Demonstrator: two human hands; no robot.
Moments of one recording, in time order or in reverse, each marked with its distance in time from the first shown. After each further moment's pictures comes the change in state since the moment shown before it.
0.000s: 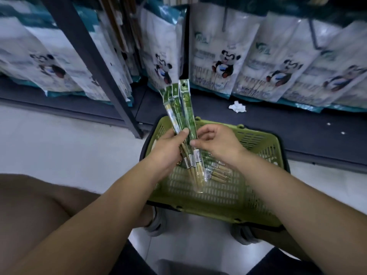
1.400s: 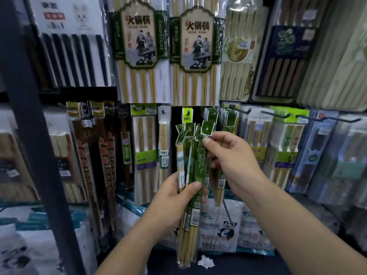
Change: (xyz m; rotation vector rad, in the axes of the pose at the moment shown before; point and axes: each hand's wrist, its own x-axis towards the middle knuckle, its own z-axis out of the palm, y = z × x) left_hand -0.077 0.268 0.150 0.238 -0.520 0.810; right_hand -0.069 -0.330 -0.180 0.326 0.521 -0.670
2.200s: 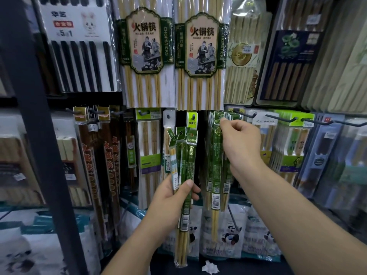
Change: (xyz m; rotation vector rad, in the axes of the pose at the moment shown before) left_hand 0.002 -0.003 -0.013 0.181 0.167 0.013; right_hand 0.035 -0.017 0.015 -0.130 0.339 -0.138
